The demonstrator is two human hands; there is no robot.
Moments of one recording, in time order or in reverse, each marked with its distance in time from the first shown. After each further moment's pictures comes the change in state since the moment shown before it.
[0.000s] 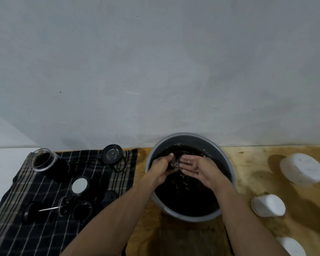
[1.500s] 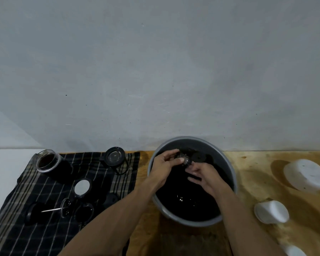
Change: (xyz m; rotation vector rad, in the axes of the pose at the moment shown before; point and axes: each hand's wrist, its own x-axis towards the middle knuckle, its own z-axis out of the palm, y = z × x) left_hand -0.020 0.007 0.002 0.178 -0.121 0.366; right_hand 0.018 0.017 -0.011 -0.034 0.047 -0.005
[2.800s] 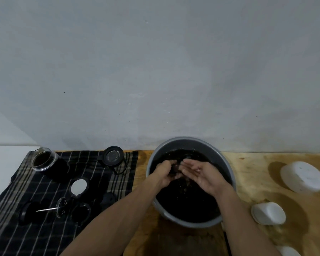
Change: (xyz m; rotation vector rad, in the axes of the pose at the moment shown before) left_hand 0.009 -0.002 0.008 -0.199 0.110 -0.485; right_hand -0.015 -0.015 0.006 0.223 -0.101 0.039
